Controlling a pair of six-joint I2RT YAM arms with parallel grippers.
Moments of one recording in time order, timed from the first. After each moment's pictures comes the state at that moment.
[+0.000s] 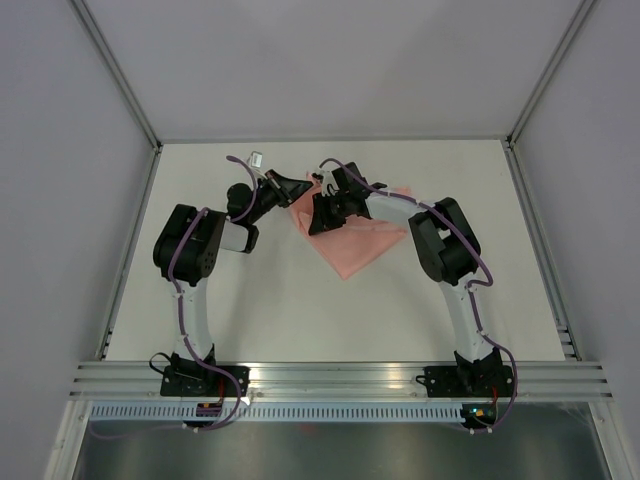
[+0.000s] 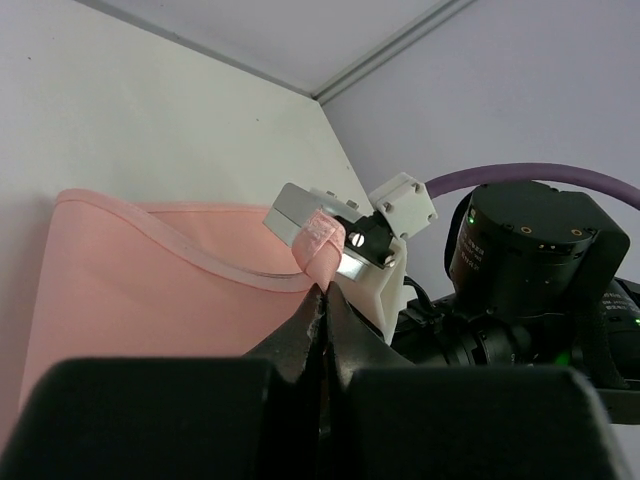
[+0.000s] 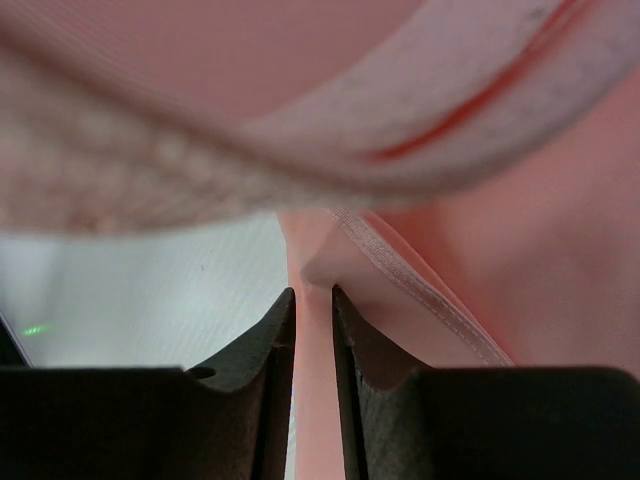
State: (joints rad) left arm -0.24 2.11 0.97 1.26 0.56 -0.99; right arm 0.55 2.28 1.66 -0.26 -0.52 0.28
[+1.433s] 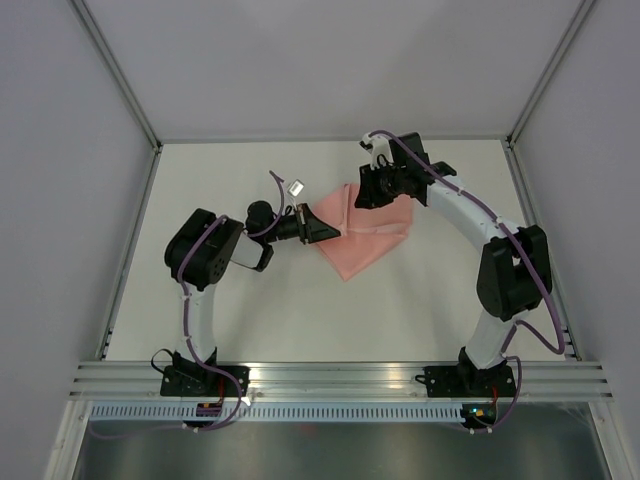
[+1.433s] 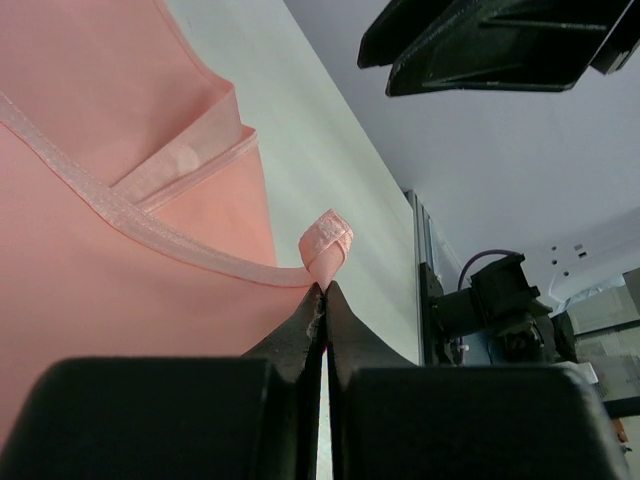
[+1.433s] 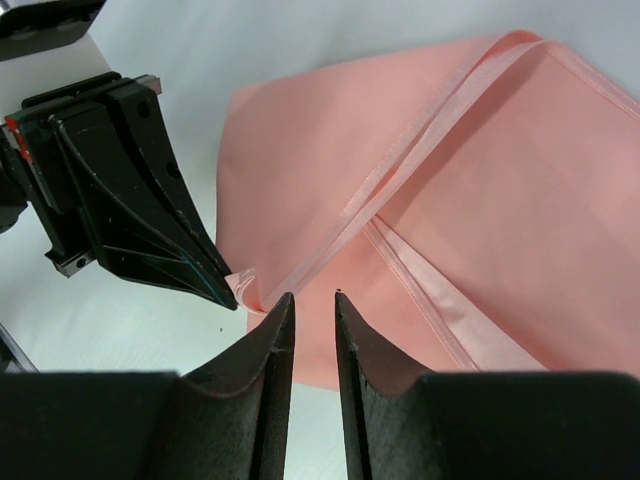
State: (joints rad) left arm -0.38 2.11 0.86 1.28 0.93 -0.95; right arm 0.38 1.80 1.49 -0.49 -0.44 0.05
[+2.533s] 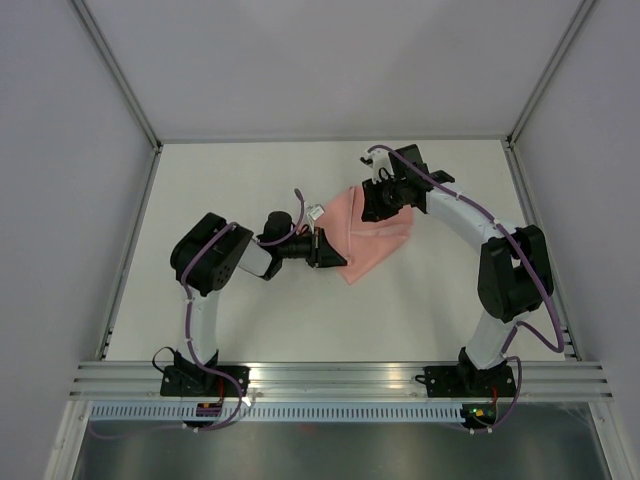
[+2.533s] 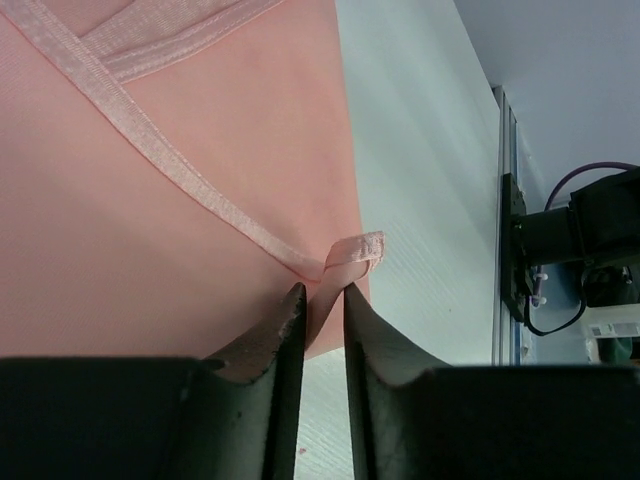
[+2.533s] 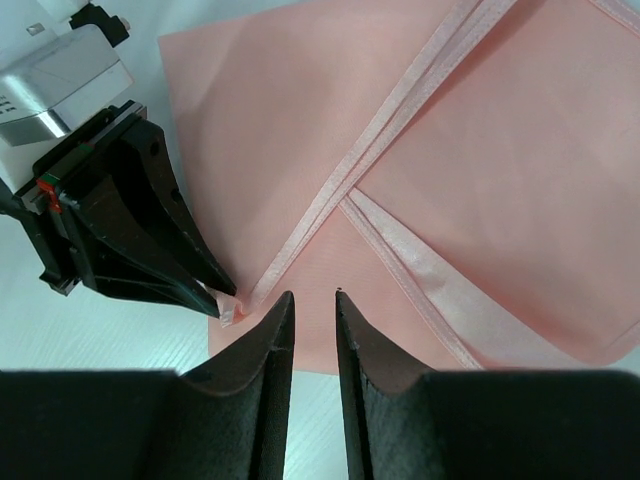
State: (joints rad) left arm -0.49 2.10 0.81 0.92 0.89 -0.59; right arm 0.37 1.78 1.39 -0.51 -0.38 -0.02
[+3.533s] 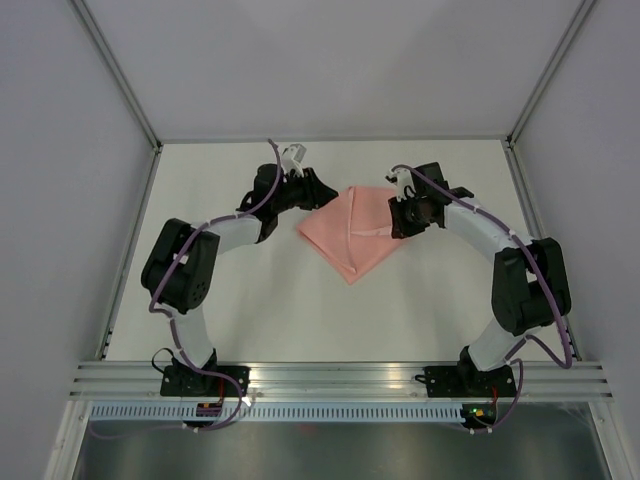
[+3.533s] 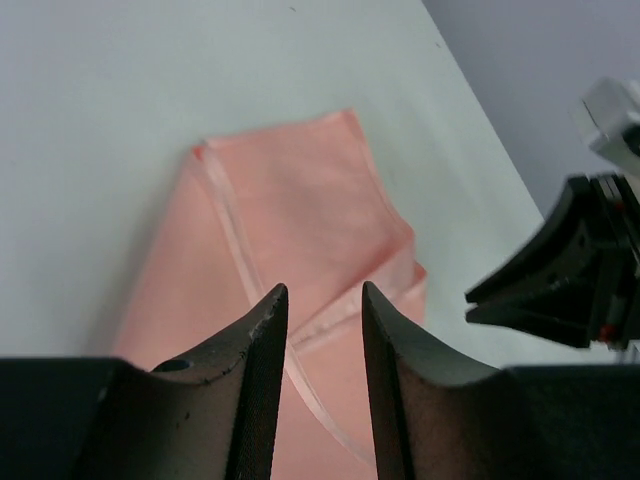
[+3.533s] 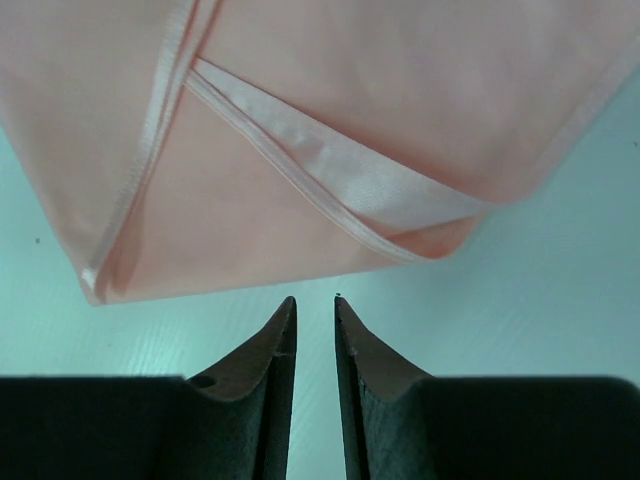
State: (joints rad) left arm -0.43 1.87 1.07 0.57 0.47 -0.52; right arm 0.28 1.67 1.19 -0.53 -0.25 -0.06
